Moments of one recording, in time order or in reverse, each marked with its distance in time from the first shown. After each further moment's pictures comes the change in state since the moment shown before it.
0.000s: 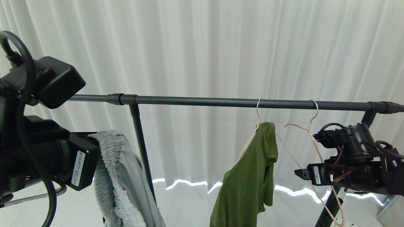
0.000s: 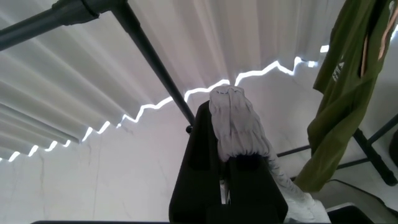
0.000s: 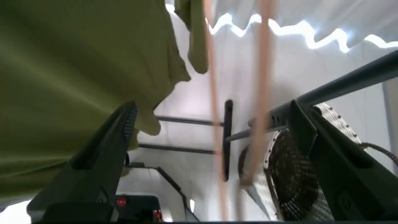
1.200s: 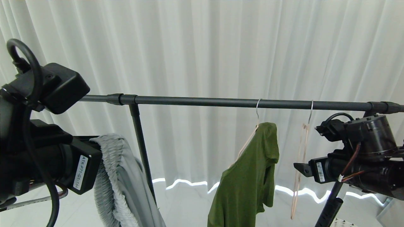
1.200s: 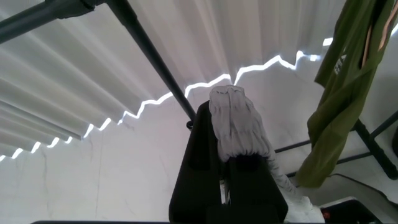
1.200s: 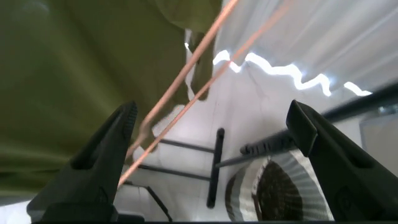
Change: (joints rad) left arm 0.000 0.003 0.014 0.007 -0.001 -0.001; right arm 0.111 -0.130 -0.013 0.021 -0.083 -0.073
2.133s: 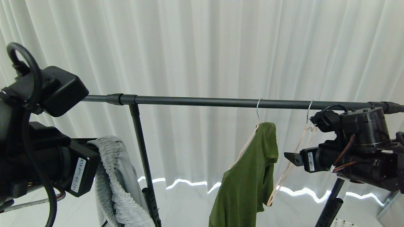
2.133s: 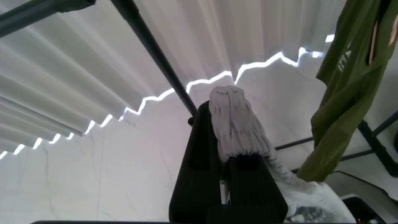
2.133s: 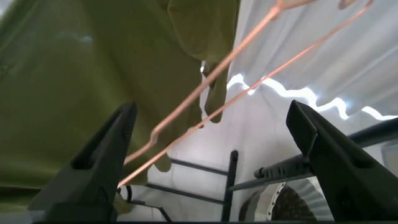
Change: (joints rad) left arm 0.005 -0.004 0.003 0.019 0.000 -0.005; right arm 0.019 0.043 -0.044 -0.092 0.040 0.000
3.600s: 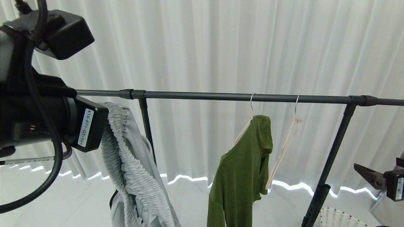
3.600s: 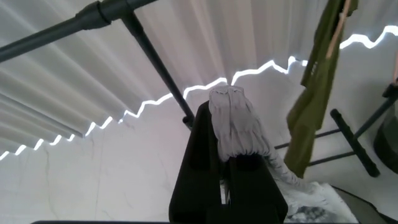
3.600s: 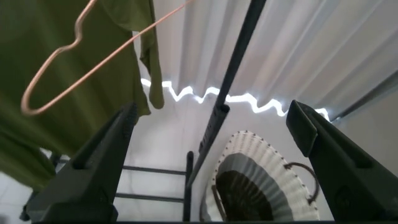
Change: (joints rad) left arm 0.000 0.122 -0.313 0.158 0.004 -0.002; right arm -0.261 -0.509 0.314 -0.020 0.039 -0.179
